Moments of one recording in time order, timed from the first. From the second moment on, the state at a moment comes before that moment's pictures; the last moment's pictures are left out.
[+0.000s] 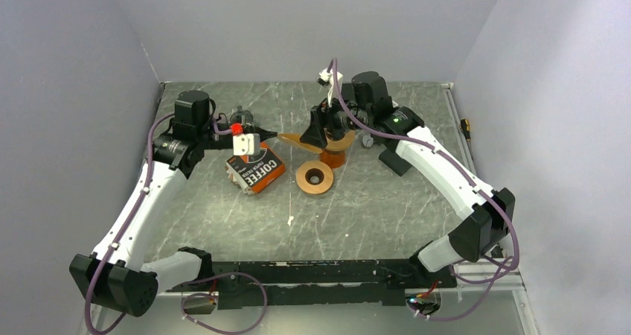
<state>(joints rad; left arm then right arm) -0.27 1.14 1.20 -0.52 1.04 1.08 0.59 1.48 1.49 -0.48 -0.57 0.07</state>
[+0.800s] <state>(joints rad) -0.28 1.12 1.16 -0.40 1.02 0.98 0.62 1.50 1.49 -0.48 -0.50 0.04</state>
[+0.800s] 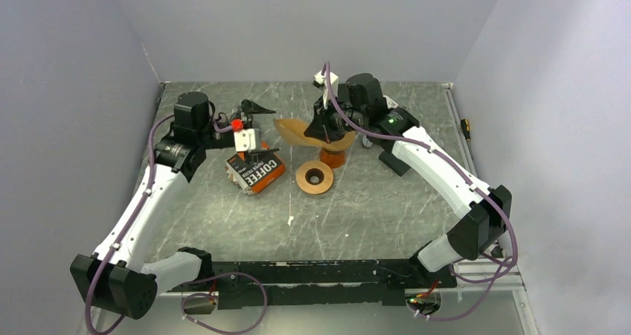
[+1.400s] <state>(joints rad) -0.28 1.08 0.99 -0.04 0.73 0.41 0.48 1.50 1.55 -0.48 -0.42 0.20</state>
